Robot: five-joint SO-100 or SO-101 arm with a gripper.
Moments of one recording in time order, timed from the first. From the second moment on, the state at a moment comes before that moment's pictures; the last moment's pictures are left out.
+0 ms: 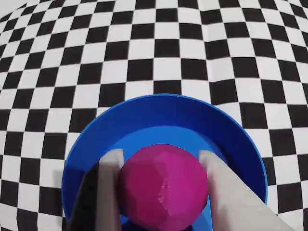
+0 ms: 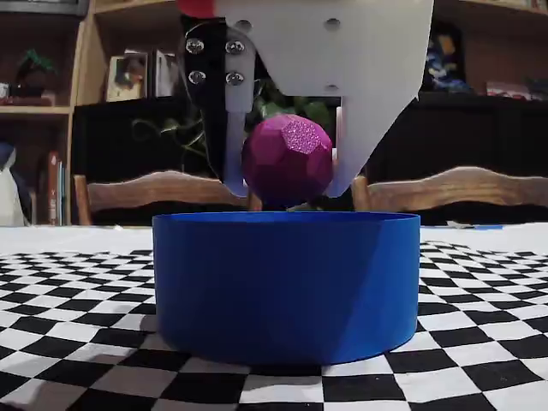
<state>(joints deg) -0.5 103.4 141.8 -2.3 -89.0</state>
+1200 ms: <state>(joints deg) -0.5 109.4 141.8 -4.0 -77.6</state>
